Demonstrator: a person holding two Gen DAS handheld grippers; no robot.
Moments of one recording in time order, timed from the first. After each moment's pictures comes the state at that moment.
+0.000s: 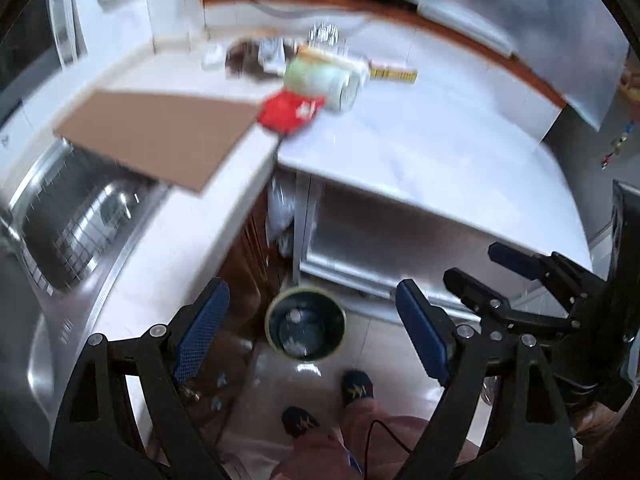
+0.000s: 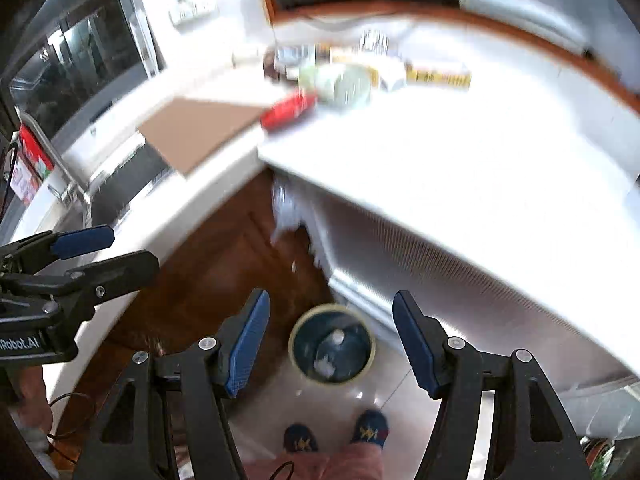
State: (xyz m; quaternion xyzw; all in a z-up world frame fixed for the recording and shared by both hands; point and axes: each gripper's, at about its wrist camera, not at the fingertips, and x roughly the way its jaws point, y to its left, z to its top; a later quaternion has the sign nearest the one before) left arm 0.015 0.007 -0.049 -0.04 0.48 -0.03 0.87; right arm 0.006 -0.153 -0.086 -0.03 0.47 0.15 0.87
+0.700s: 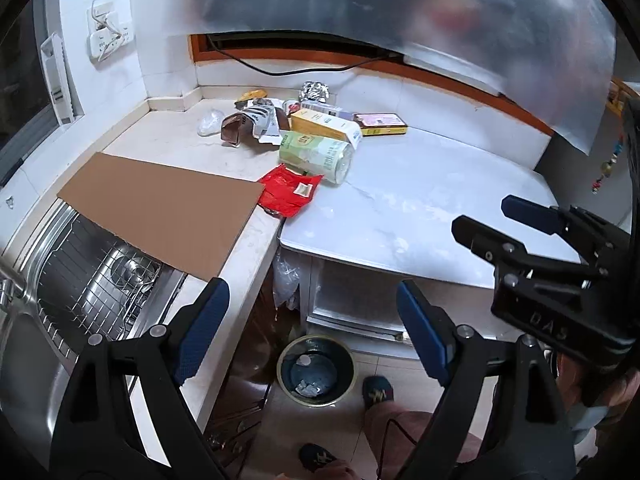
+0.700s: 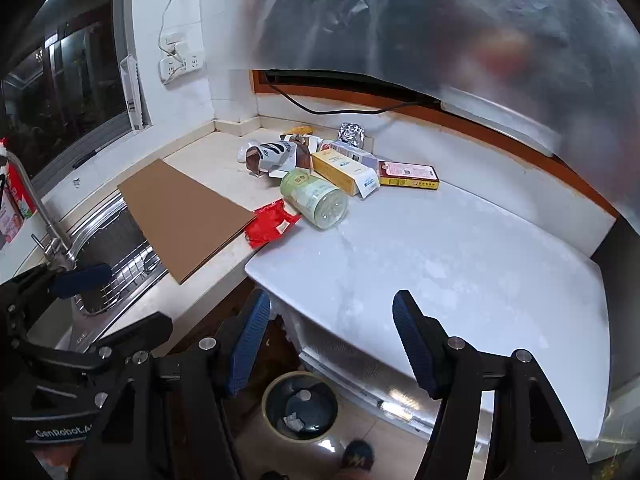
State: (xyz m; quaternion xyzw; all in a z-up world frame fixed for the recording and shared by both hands) left arm 0.062 0.007 -0.006 -0.01 0.43 -0.04 0.90; right arm 0.065 -0.126 0.018 -0.07 0.40 0.11 0.91
